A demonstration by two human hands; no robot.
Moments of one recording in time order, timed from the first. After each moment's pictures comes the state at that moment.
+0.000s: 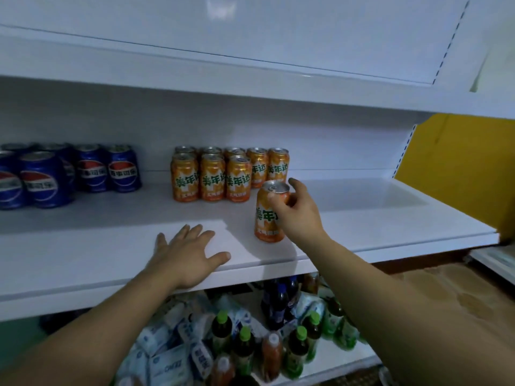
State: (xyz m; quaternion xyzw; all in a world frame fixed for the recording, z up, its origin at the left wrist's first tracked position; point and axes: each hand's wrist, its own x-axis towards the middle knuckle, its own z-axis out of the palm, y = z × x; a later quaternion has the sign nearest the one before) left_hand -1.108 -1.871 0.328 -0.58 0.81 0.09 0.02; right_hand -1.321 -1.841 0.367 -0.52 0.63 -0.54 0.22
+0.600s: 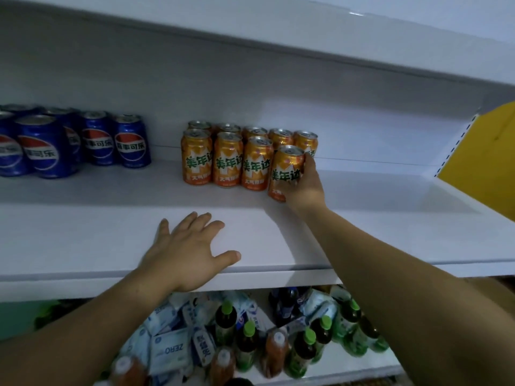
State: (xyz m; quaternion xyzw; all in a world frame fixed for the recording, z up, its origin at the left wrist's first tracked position) left_hand -1.110 -1.873 0.321 -0.58 0.81 0.08 0.00; right_hand -1.344 -1.957 0.339 -0.55 0.67 -0.48 0.15
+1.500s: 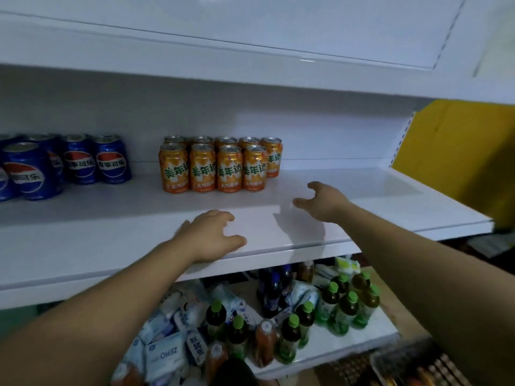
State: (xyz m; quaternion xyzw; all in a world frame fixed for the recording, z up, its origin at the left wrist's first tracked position) left_hand -1.153 -1.875 0.347 -0.53 0.82 0.20 -0.08; right_hand -1.414 -1.868 0.376 -0.57 0.79 -0.17 0.13
